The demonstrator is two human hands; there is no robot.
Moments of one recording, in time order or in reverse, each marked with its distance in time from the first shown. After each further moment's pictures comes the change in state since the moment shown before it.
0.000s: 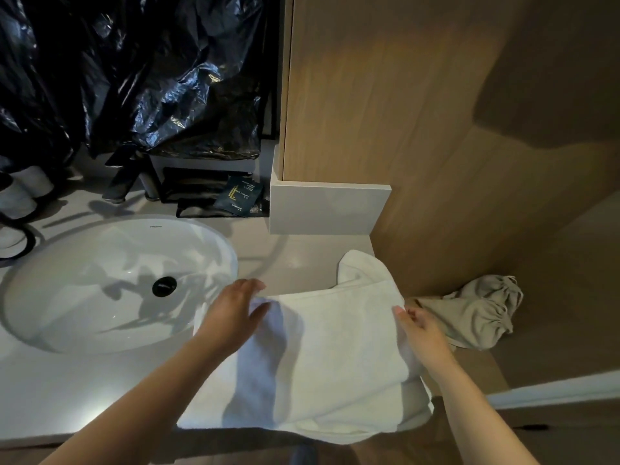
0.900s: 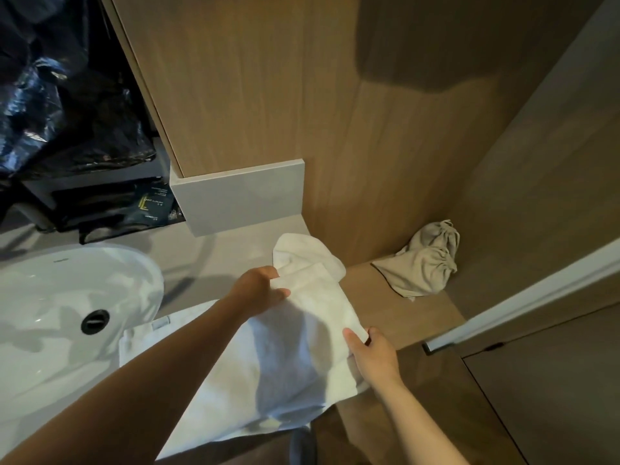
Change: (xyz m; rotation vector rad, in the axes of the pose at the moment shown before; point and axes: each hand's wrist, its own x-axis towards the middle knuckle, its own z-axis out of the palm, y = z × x) left_hand 0.071 0.101 0.084 0.097 -0.398 0.062; right_hand -0.054 0.061 0.009 0.049 0.108 0.224
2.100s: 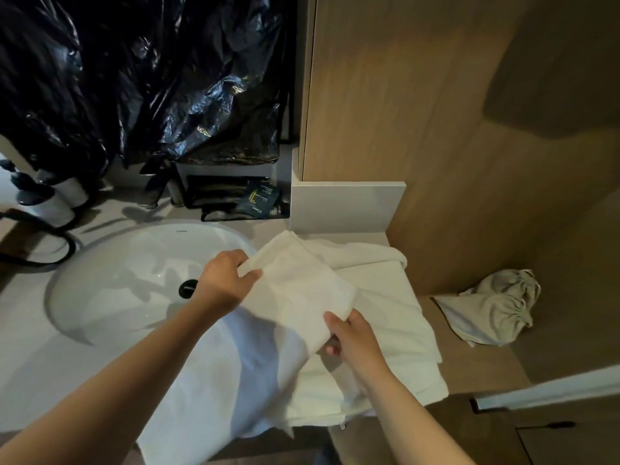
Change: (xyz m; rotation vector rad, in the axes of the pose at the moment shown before) left_hand -0.112 -0.136 -0.102 -0.157 0.440 -0.195; right_hand -0.079 -0.099 0.112 0.335 -0.447 -0.155
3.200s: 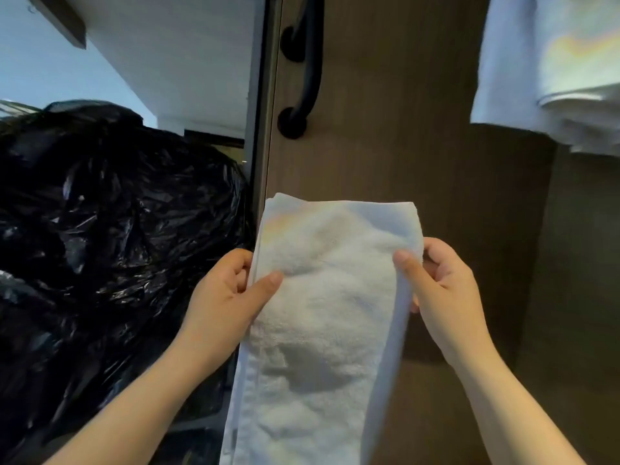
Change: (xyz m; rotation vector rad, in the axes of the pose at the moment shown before) left_hand -0.034 0.266 -0.246 -0.812 0.286 0.746; right_hand -0.171 -0.373 -0.092 -0.180 0.423 -1.390
